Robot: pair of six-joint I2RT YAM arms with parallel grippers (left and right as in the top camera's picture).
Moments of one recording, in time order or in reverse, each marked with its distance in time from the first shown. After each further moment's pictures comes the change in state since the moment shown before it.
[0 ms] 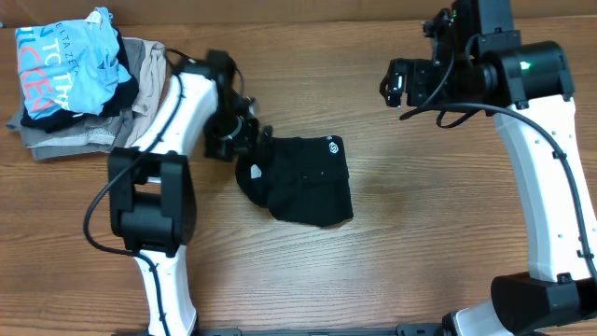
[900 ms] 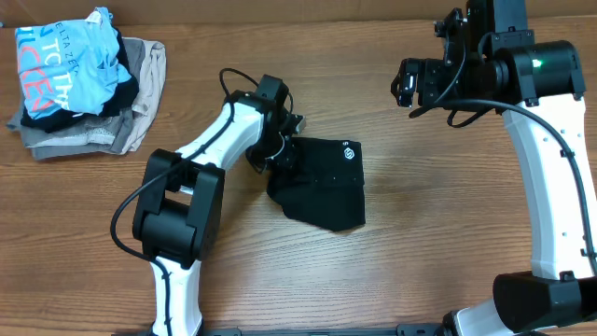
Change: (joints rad) left arm -0.180 -0.028 -0.166 0.306 0.042 -0.036; right arm -0.037 0.000 -0.003 -0.010 0.004 -0.044
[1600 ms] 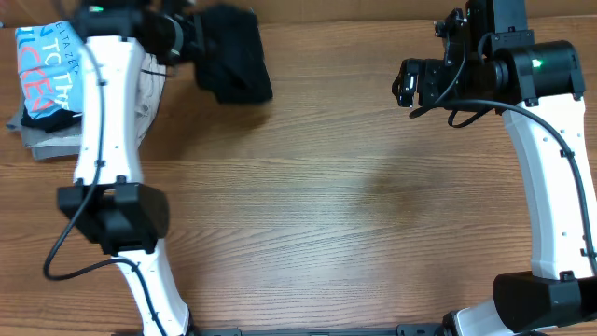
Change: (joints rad) left arm 0.431 0.025 0.850 -0.290 0.185 -0.130; right arm 0.000 0.000 -0.002 -0.002 0.011 0.000
